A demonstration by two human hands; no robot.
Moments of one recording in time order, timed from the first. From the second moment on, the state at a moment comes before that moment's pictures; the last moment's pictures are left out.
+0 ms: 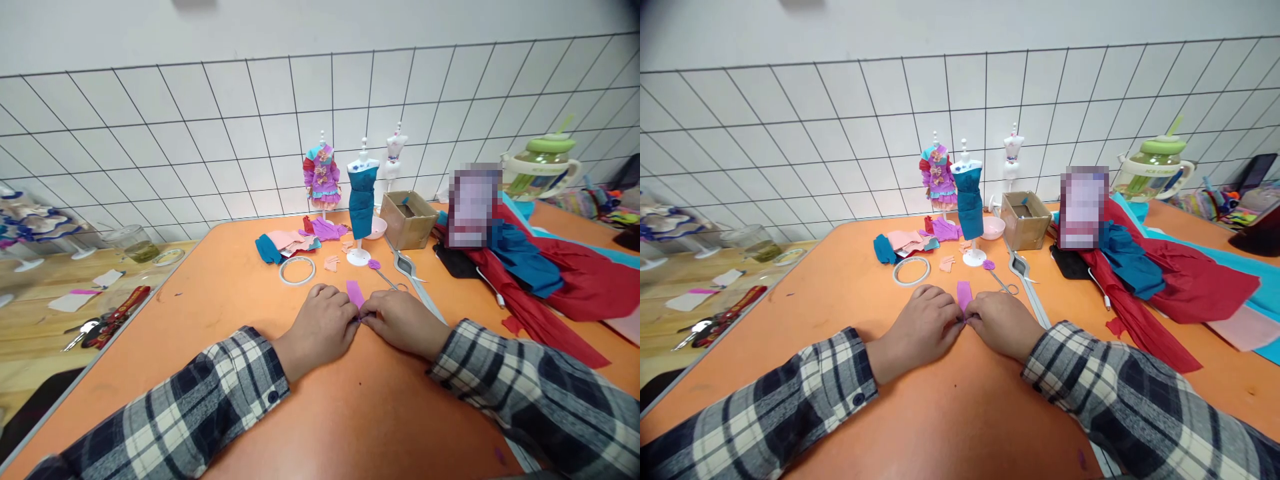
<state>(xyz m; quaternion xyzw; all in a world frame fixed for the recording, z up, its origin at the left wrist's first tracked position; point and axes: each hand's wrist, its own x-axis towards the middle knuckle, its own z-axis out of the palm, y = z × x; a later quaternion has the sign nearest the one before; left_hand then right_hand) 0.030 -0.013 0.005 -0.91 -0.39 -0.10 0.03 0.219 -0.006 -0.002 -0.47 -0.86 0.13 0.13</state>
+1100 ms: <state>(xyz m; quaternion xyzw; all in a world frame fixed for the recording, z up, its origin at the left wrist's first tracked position) 0.028 -0.012 0.007 -0.92 -0.37 -0.11 0.03 0.225 -0.011 0.009 -0.48 -0.87 0.07 0.09</state>
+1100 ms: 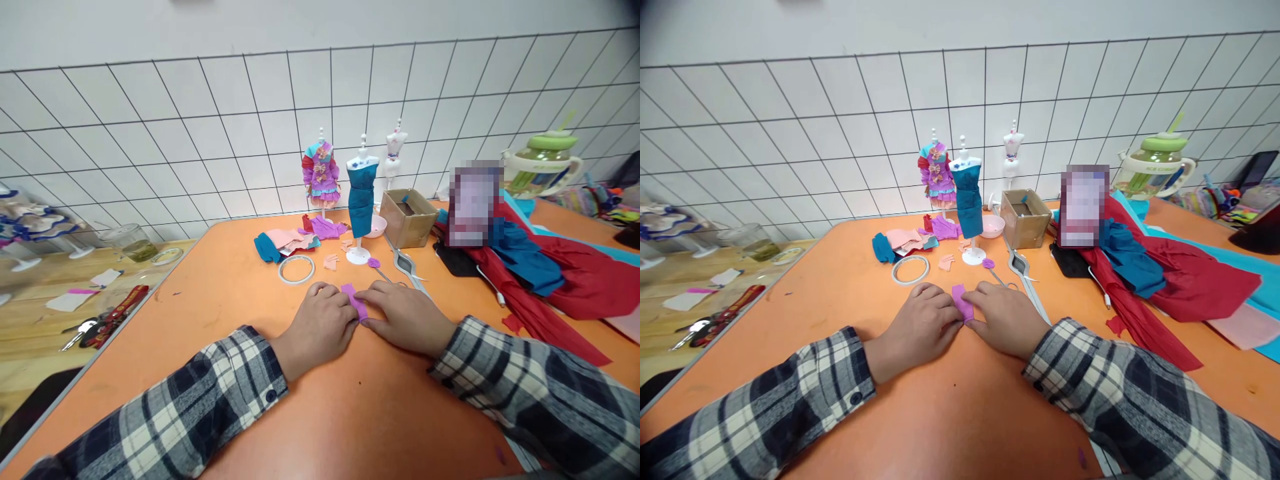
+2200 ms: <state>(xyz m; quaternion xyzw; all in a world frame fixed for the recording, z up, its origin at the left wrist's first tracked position) 0.030 -0.012 0.007 -0.92 -0.38 -0.11 0.02 0.220 -0.015 0.005 -0.51 -0.85 0.07 0.11</state>
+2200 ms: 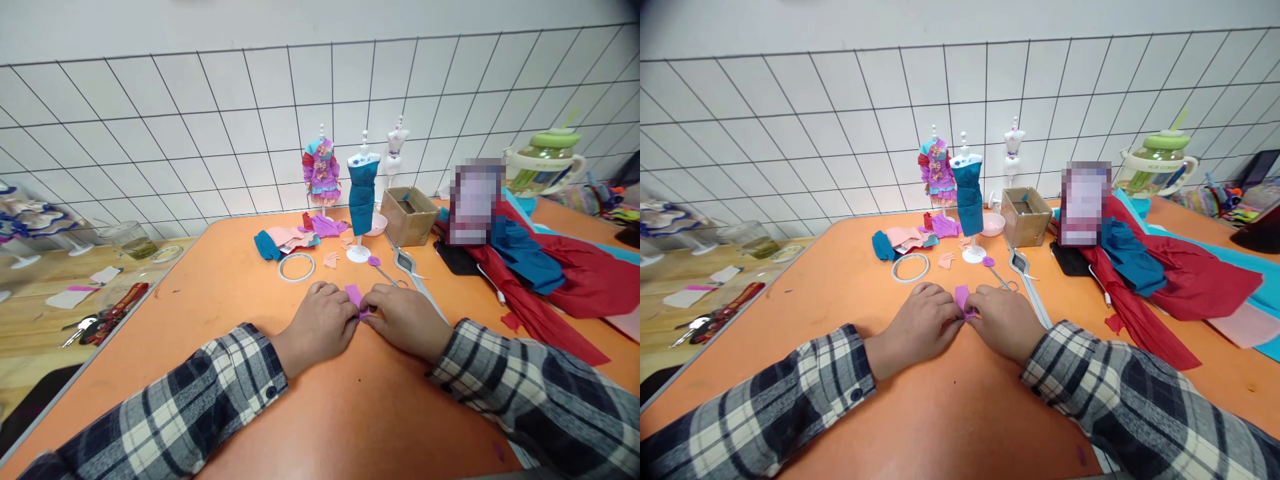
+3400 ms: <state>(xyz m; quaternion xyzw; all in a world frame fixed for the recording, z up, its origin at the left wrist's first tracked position) 0.031 -0.011 0.003 -0.92 -0.38 -0.12 0.03 0.218 -0.013 0.006 -0.51 -0.85 0.08 0.09</state>
